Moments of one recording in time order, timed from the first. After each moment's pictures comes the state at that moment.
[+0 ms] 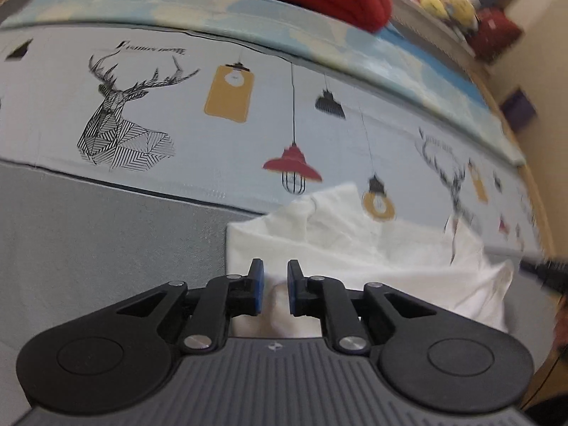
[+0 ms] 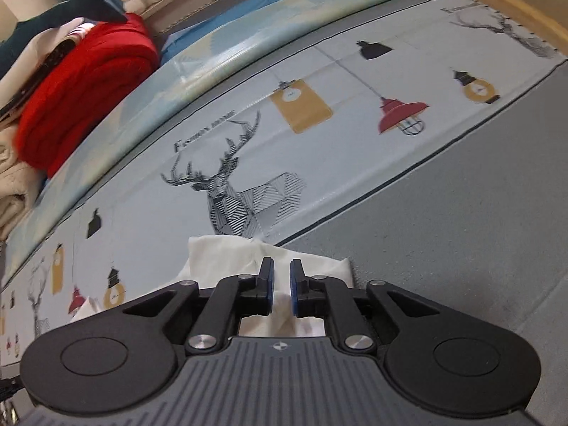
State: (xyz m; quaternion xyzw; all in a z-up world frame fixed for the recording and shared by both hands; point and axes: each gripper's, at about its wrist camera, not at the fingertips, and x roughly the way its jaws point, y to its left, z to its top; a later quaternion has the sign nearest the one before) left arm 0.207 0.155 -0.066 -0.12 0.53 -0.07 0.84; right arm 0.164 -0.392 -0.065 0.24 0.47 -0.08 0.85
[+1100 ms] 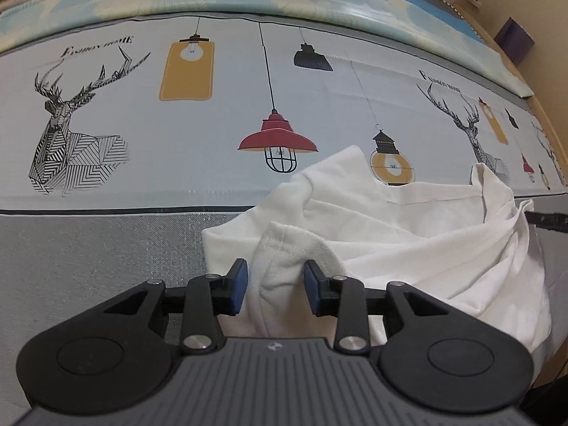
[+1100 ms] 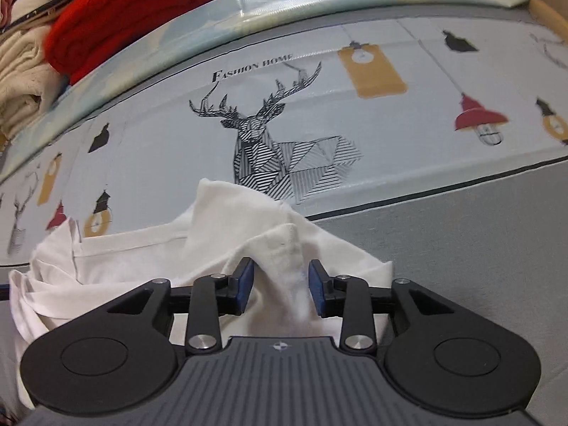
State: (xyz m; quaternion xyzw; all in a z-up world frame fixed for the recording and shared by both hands) left arm 0.244 0.115 -0.110 -0.04 0.56 -0.10 0.82; right arm 0.197 -0.360 -0.114 0.13 0.52 0.01 0.84
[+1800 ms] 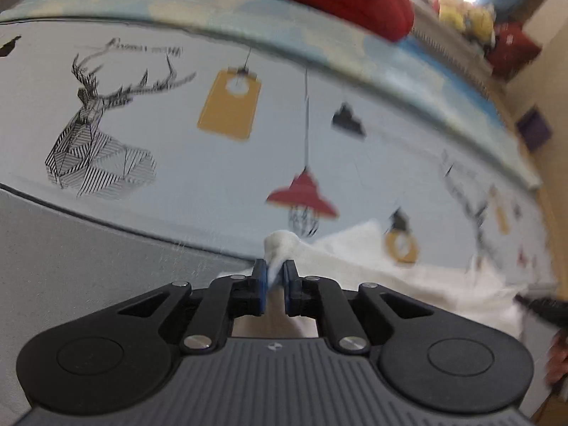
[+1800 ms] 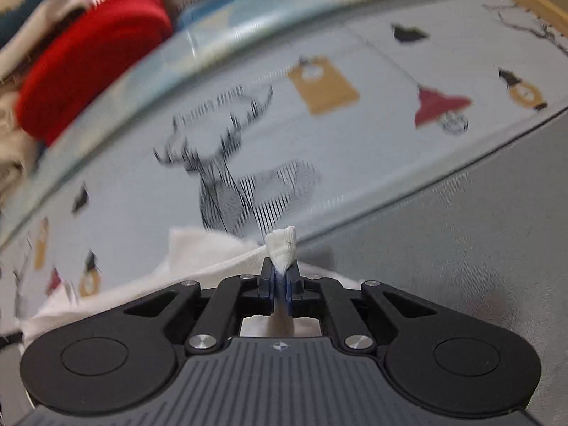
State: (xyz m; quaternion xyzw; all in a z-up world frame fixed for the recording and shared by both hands) left arm 0.261 0.143 -0.104 -0.16 0.50 -0.04 0.85; right arm 0.200 -0.386 -0.118 0.20 0.49 -0.06 0.85
